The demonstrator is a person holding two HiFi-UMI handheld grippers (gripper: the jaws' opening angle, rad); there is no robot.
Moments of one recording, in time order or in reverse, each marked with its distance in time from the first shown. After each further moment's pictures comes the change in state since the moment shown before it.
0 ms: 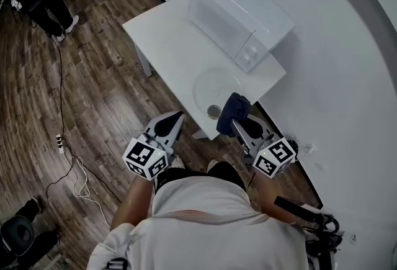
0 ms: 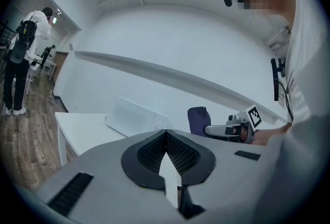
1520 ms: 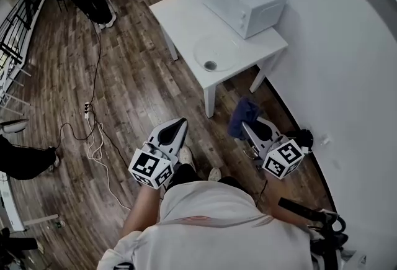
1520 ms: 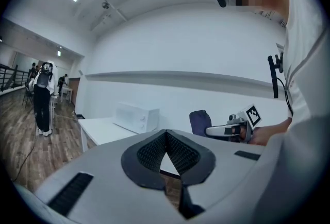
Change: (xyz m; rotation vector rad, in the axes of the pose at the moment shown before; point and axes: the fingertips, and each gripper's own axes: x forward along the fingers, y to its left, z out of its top) left arm -0.112 -0.302 -0.091 0.176 -0.011 0.241; right arm -0.290 0.063 -0.088 0.025 -0.067 0.180
